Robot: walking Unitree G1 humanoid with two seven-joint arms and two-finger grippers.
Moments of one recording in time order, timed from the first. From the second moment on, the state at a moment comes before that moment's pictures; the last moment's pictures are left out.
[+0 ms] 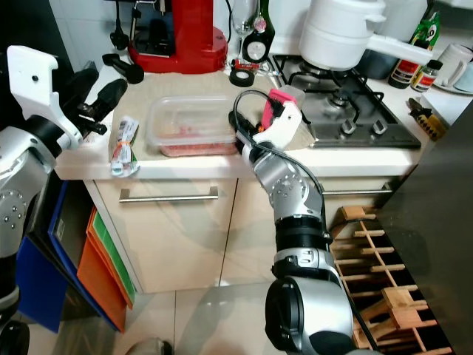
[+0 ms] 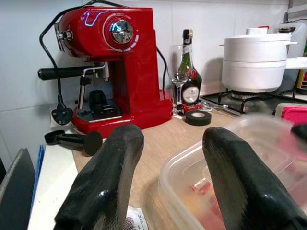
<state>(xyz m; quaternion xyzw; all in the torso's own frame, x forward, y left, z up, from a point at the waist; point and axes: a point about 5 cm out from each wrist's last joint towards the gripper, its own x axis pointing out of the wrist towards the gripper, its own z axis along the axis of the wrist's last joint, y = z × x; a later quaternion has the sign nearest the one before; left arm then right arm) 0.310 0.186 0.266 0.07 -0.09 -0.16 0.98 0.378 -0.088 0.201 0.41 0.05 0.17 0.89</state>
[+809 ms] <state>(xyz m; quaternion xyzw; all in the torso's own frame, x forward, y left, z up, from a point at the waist) 0.311 0.160 0.226 -0.06 -0.02 -0.19 0.98 0.380 -0.111 0.239 0.26 -0.09 0.14 0.95</state>
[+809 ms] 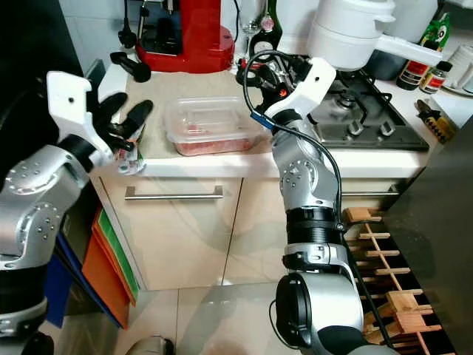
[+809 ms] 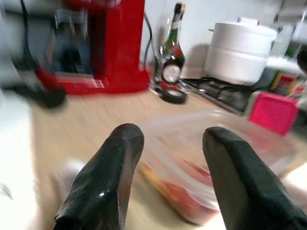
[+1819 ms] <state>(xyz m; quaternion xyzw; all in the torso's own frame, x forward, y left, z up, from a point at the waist) 0.338 0.170 0.210 -0.24 0.07 -0.14 0.96 0.357 -0.143 0.184 0.16 -0.07 0.03 0.98</state>
